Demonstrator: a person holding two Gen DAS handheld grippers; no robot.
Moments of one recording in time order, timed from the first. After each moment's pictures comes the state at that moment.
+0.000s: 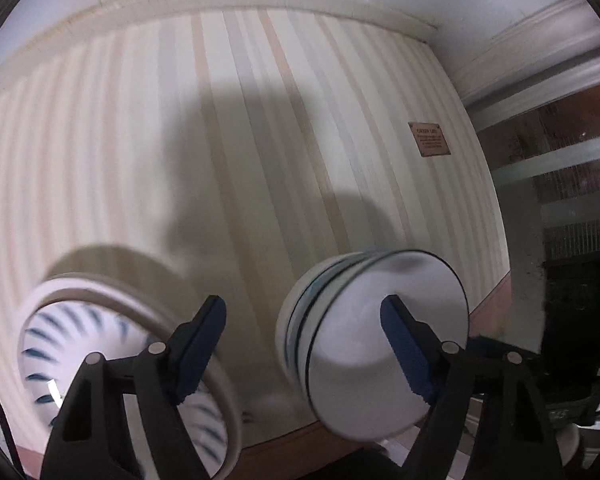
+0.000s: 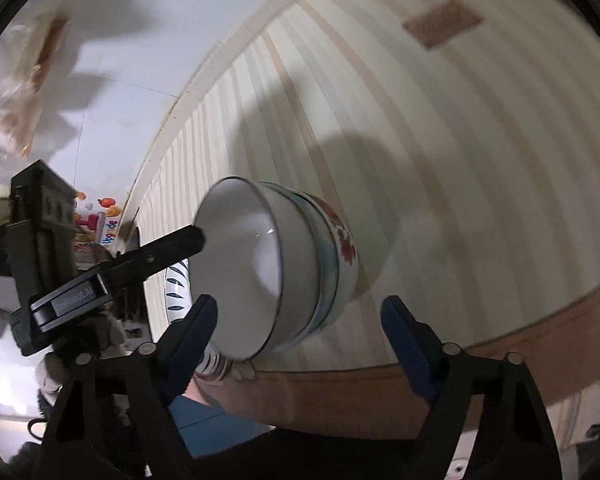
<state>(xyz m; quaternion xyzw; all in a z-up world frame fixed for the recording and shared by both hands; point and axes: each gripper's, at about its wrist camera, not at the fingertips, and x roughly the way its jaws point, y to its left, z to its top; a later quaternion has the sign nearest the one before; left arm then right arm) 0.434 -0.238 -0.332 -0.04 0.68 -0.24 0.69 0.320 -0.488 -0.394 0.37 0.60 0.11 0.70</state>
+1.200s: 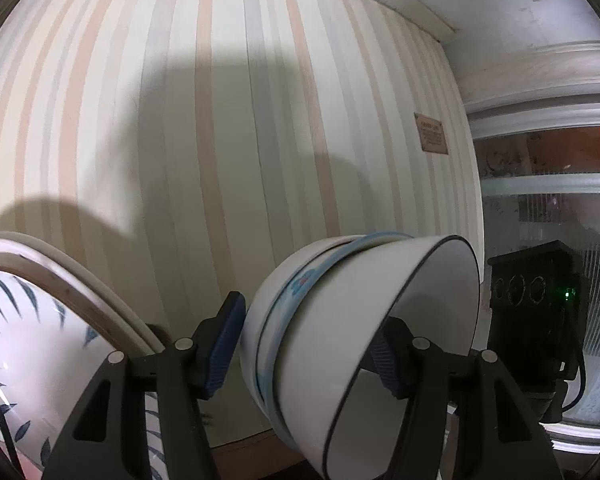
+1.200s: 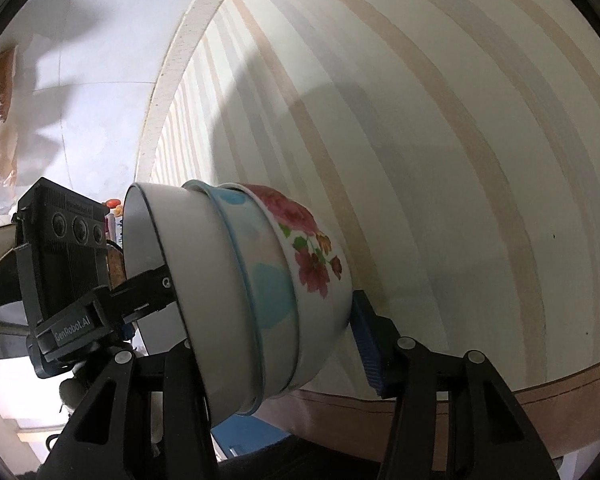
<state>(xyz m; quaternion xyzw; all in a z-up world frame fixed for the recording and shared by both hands) 0.433 -0.227 -0.358 -0.13 0.70 -0.24 0.65 0.365 -0.475 -0.453 0.43 0.62 0.14 0.64</state>
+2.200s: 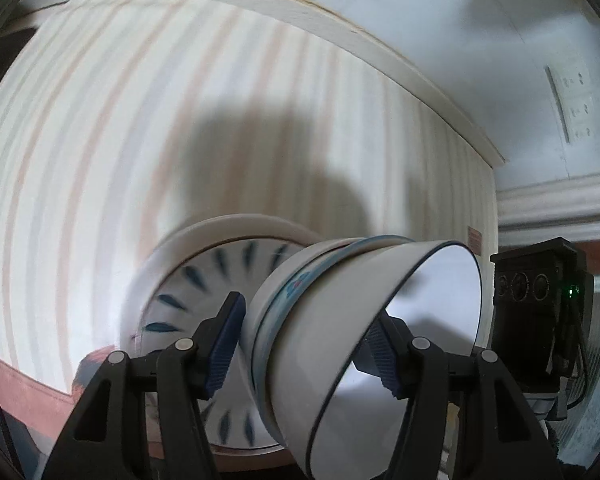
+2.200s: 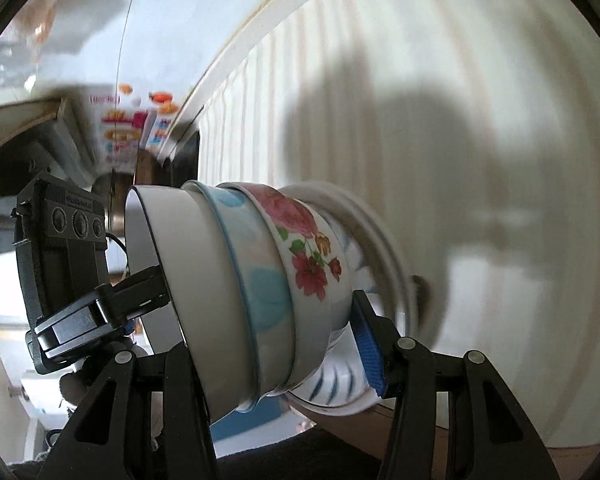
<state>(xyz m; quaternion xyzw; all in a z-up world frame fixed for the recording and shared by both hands) 0.408 -0.045 -0.313 -0.23 0.65 -0.10 0.72 0.427 -0.307 -0.404 0.30 0.66 0.30 0.62</state>
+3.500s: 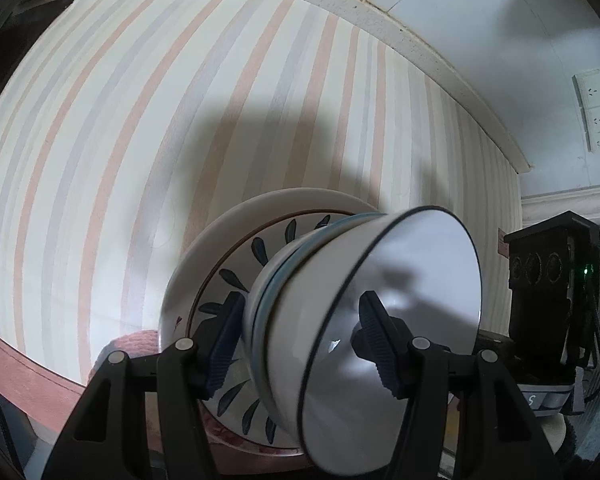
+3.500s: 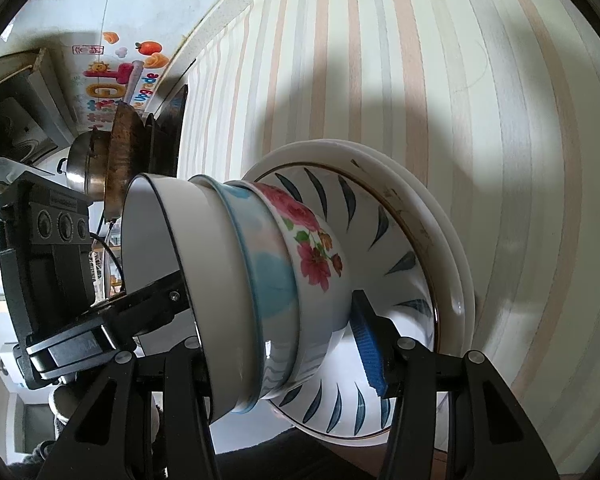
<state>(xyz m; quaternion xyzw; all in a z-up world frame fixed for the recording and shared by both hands) 0.394 -0.026 -0.338 -0.21 0.65 -0.07 0.73 0.429 -0.252 -0.431 0.24 0.69 0.31 0.61</state>
